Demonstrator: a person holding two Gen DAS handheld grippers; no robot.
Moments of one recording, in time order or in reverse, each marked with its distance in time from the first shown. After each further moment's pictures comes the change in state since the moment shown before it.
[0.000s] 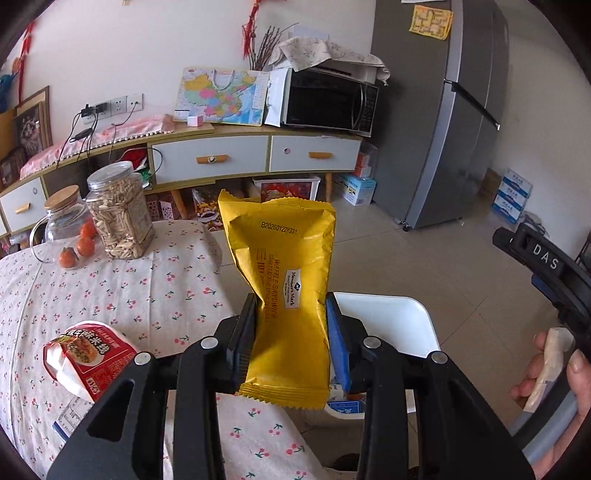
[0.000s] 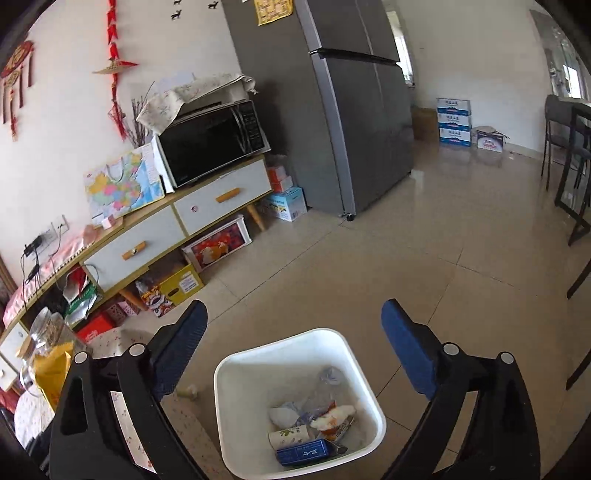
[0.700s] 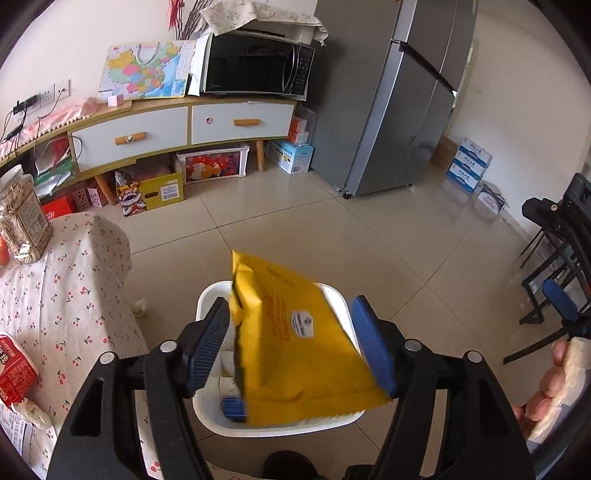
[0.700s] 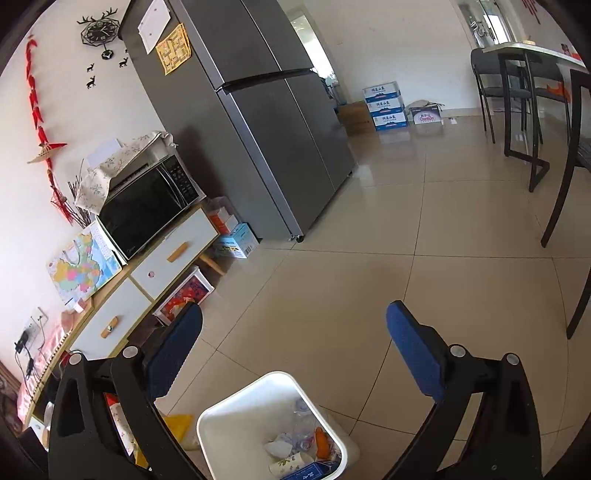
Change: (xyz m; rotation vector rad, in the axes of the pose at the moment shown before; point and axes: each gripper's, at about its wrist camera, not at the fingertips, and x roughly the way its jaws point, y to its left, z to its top) left arm 0.061 -0.108 0.017 0.043 0.130 -0.177; right arm -0.009 -0.088 0.030 0.248 -0.056 -0.094
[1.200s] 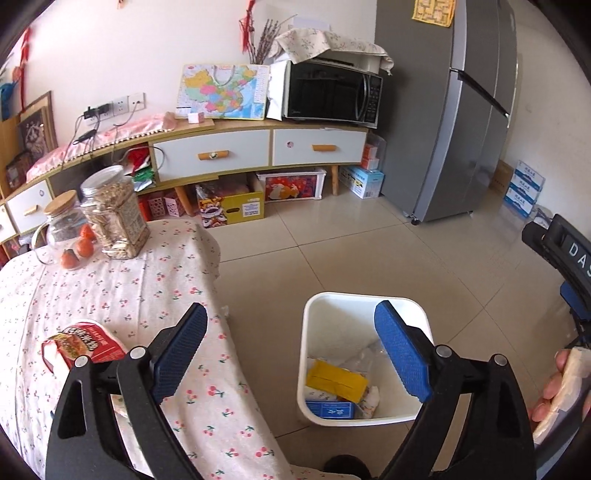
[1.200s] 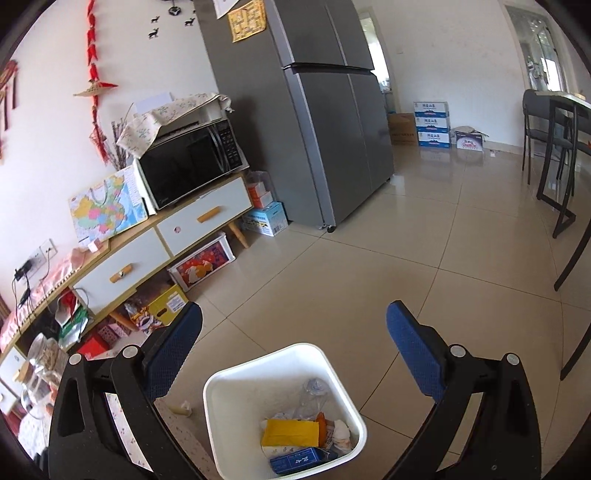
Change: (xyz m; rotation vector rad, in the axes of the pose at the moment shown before) left arm -0.068 0.069 -0.019 -0.059 -0.113 0.272; right arm -0.019 0.076 -0.050 -0.280 0.028 0.093
